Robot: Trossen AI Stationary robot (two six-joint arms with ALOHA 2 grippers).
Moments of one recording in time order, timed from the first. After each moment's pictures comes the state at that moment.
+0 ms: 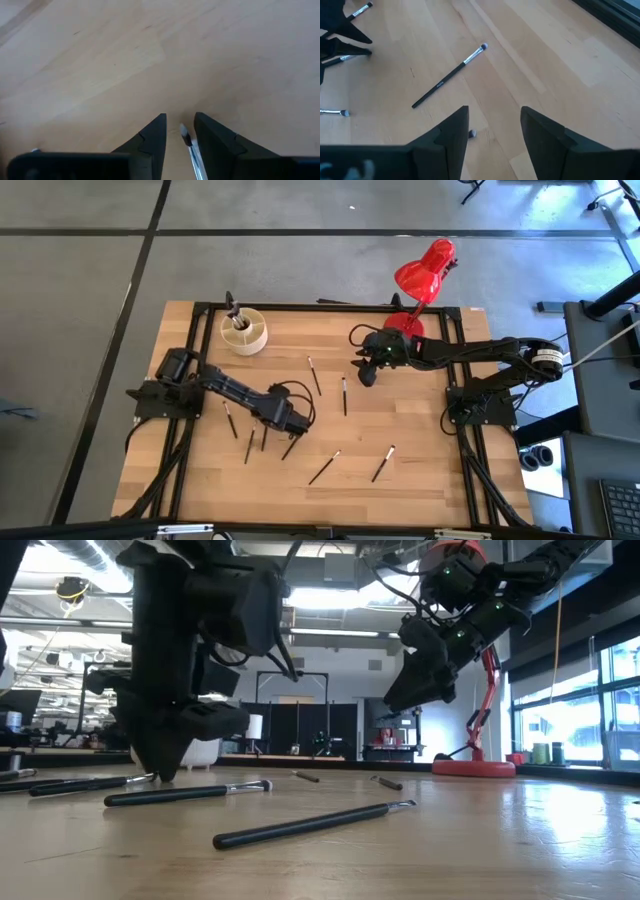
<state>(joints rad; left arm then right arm) -0.26 1.93 1.14 -1.01 -0.30 -1.43 -0.30 1.32 0.68 0.03 0.02 0.21</state>
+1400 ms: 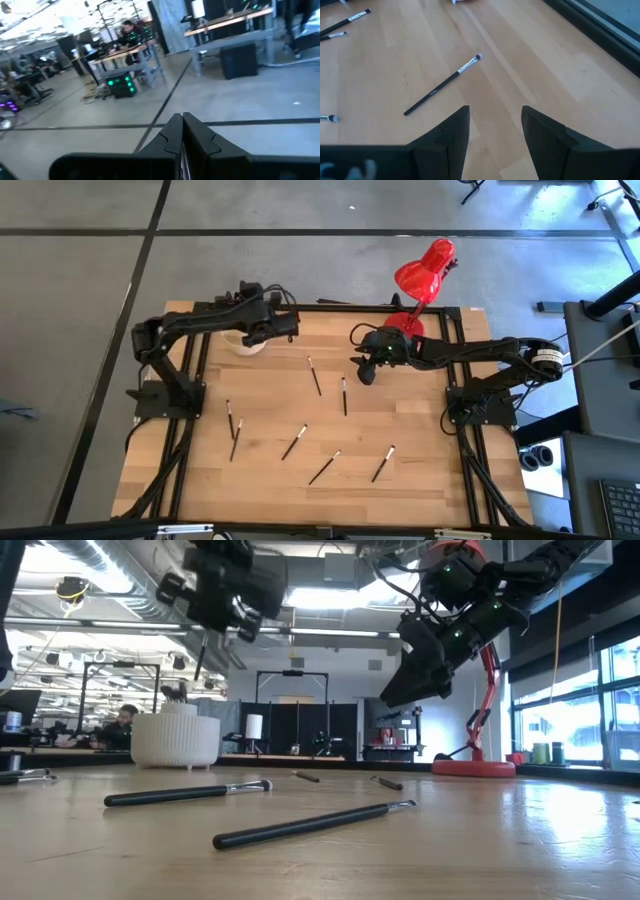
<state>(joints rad) 0.39 1.67 1.36 -1.34 -1.49 -1.39 -0.30 1.32 0.68 0.07 0.06 0.15</state>
